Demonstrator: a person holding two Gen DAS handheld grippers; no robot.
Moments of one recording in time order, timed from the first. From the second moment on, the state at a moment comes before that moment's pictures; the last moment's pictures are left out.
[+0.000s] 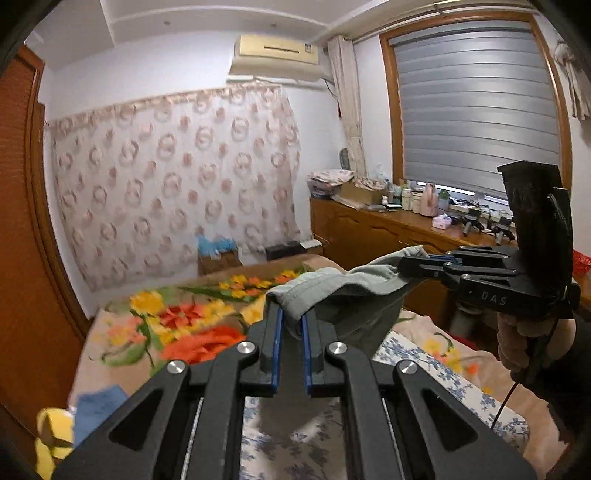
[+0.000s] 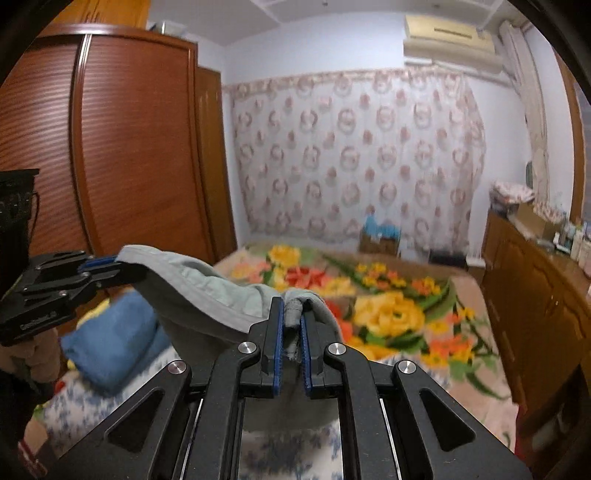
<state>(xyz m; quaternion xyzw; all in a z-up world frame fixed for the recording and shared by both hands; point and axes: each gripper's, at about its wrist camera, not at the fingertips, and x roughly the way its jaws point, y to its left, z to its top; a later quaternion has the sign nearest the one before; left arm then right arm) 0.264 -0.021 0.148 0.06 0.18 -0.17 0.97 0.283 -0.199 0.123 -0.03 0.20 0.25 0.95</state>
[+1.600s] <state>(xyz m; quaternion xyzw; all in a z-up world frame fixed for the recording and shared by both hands) 0.038 0.005 -0.075 0.01 0.36 -0.18 0.91 0.061 -0.162 -0.084 -0.03 0.37 0.28 0.89</state>
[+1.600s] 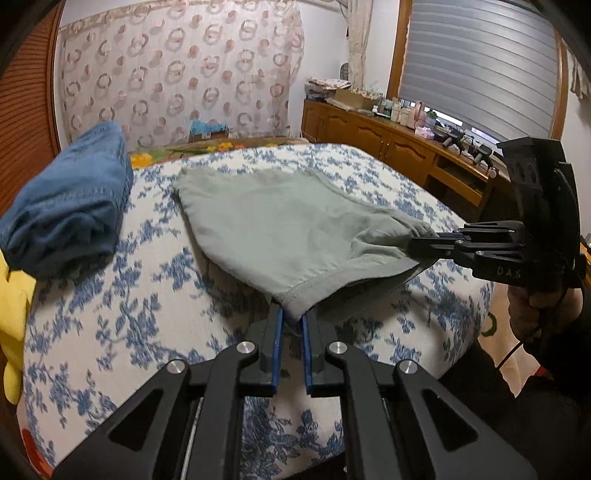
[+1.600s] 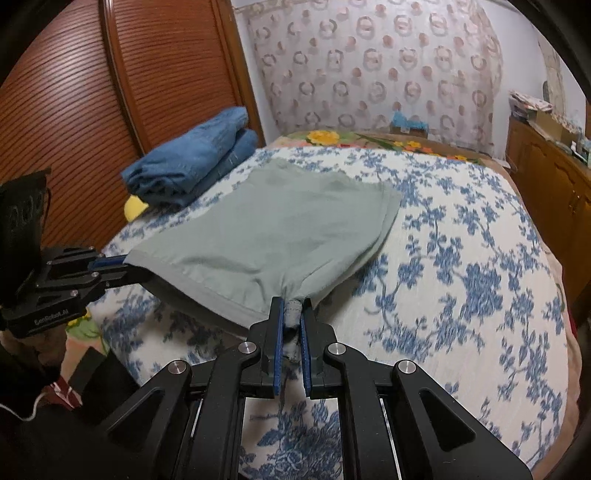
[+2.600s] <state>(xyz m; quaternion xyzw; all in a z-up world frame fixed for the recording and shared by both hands) 0.019 0.010 -0.035 0.00 0.32 -0.20 0.93 0.032 -0.168 -0.057 -0.02 0.34 0.29 0.89</state>
